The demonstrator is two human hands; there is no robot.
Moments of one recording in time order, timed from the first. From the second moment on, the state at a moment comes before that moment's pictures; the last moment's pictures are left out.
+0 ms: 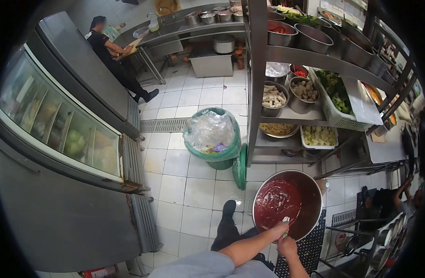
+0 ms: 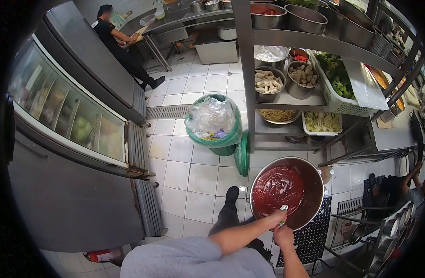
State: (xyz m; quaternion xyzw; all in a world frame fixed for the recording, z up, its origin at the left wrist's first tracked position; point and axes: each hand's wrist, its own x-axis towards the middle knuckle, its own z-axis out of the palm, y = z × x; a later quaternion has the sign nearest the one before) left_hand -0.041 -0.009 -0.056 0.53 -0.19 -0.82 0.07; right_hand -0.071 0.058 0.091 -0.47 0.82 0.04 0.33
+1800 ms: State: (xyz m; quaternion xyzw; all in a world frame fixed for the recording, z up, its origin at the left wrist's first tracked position) left_hand -0.022 -0.027 0.043 0.52 -0.14 -0.84 0.06; right_hand -0.113 0.068 0.104 -0.22 0.64 -0.17 0.71
